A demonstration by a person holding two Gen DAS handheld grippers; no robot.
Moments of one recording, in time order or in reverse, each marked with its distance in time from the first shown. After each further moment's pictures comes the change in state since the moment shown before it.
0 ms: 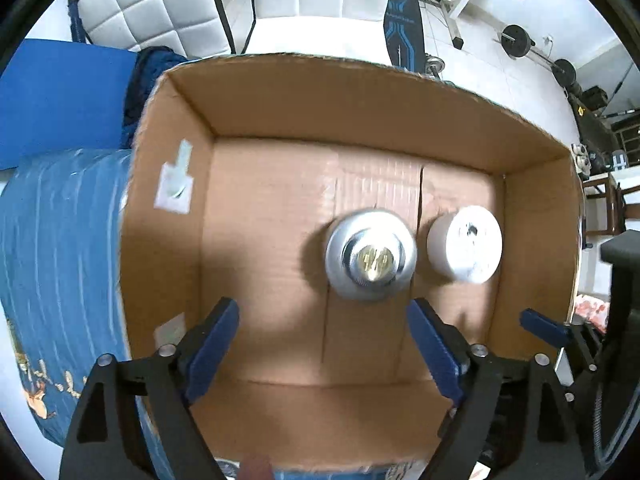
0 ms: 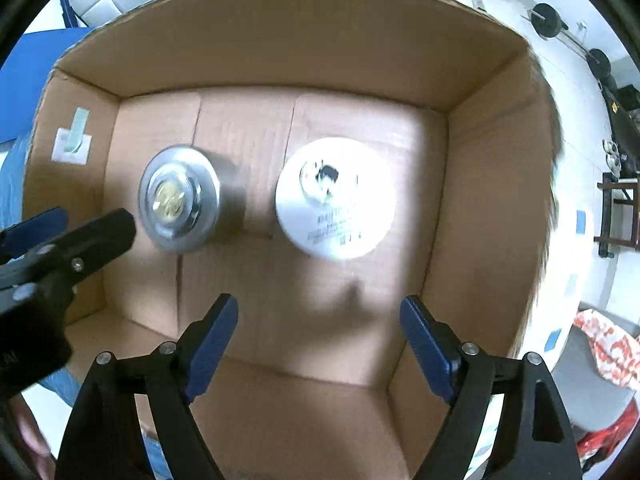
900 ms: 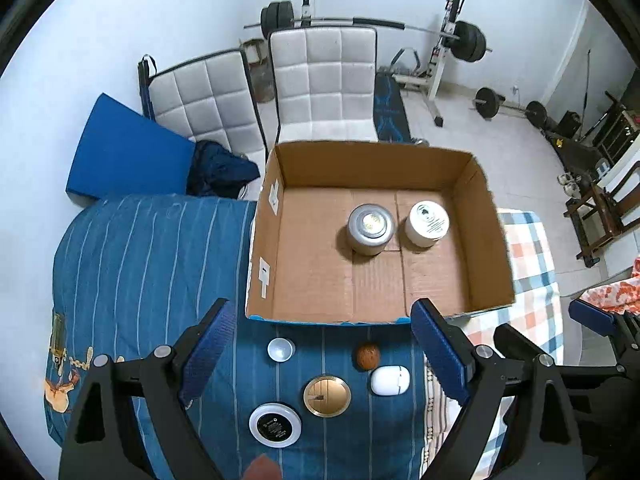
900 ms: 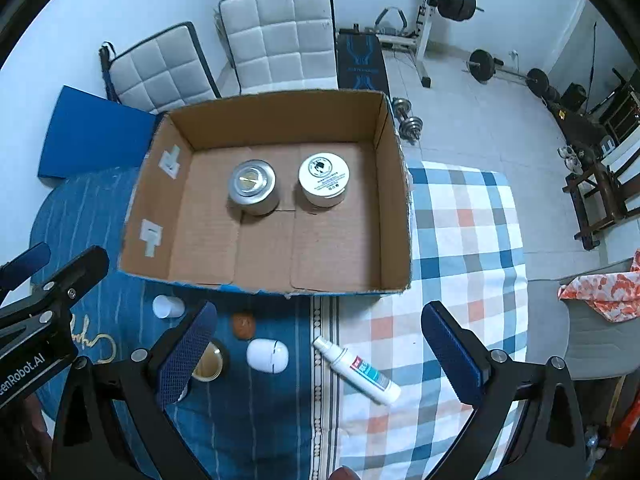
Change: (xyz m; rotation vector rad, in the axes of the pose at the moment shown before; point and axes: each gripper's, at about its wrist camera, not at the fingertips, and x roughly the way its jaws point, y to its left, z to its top) left arm -0.134 0.043 -0.133 0.084 -0.416 0.086; right arm -0.154 0.051 -0.145 0.119 -0.403 -0.028
